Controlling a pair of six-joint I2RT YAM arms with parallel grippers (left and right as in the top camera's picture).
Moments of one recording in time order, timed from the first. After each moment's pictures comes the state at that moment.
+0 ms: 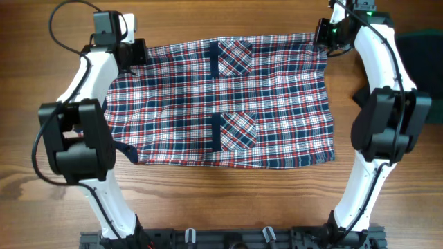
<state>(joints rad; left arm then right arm) 0.06 2.10 1.56 -0.42 0.16 -0.02 -0.08 2.25 1.97 -0.82 -0.23 0.13</state>
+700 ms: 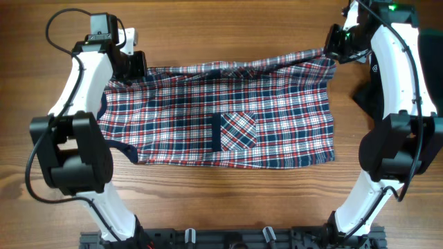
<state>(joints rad) 0.06 1.99 1.56 -0.76 0.19 -0.02 -0.08 2.06 1.97 -1.20 -0.17 0.22</state>
